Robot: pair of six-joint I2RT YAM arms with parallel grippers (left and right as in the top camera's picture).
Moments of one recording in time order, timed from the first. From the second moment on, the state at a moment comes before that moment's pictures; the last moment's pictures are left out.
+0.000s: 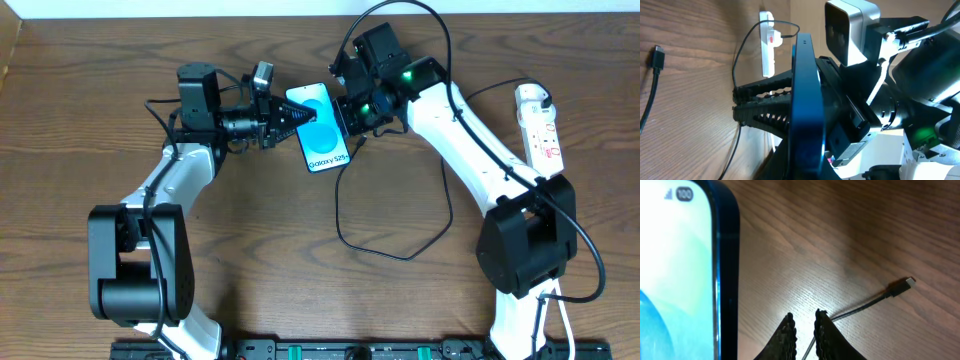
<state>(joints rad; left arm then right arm) -0.02 1.80 1.06 0.20 1.35 -0.98 0.49 2.05 1.81 -0.88 -0.40 0.18</state>
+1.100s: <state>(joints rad) 0.16 1.80 1.06 0.31 1.23 -1.22 0.42 2.10 1.81 -0.86 -0.34 0.53</state>
